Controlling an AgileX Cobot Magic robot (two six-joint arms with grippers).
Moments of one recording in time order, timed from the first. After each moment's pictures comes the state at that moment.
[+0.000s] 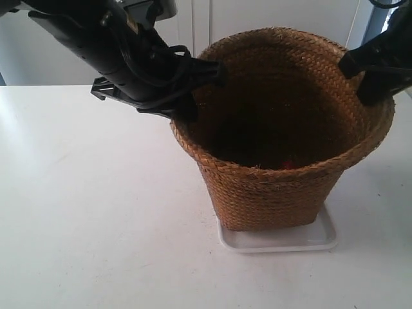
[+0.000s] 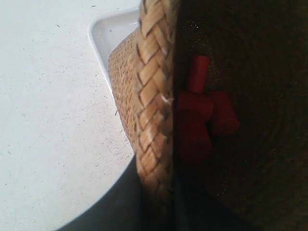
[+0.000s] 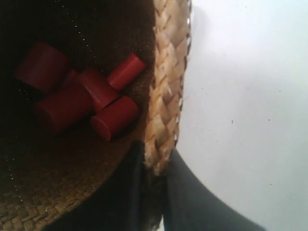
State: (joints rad) left arm -0.60 1.58 -1.46 -0.15 0.86 -0.33; right arm 0.01 1.44 -1.43 0.10 1.23 -0.23
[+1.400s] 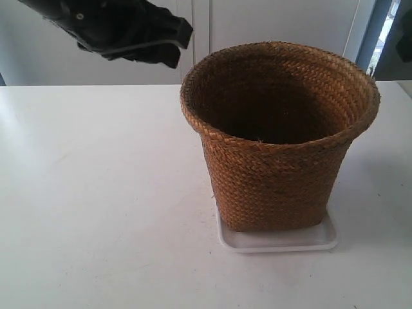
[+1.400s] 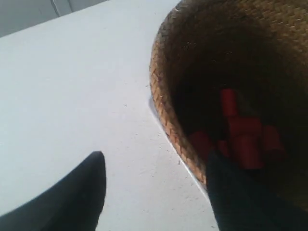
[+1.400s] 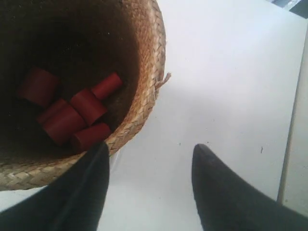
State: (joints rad) left arm -0.60 1.44 -1.49 0.12 0.85 -0.25; right arm 0.00 1.20 -1.44 0.02 1.19 -0.25
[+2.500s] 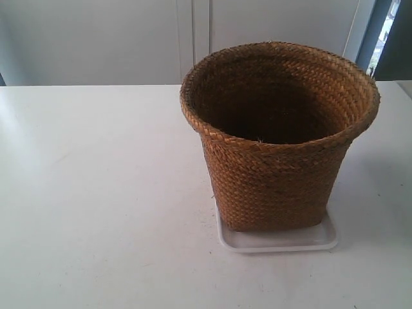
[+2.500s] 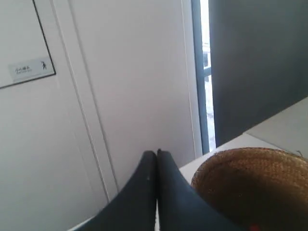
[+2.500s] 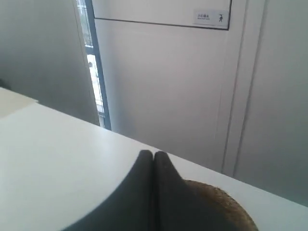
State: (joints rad) left arm -0.60 0.79 -1.20 0.35 0.48 -0.17; right arm 0.00 0.99 -1.44 0.64 0.79 -0.47
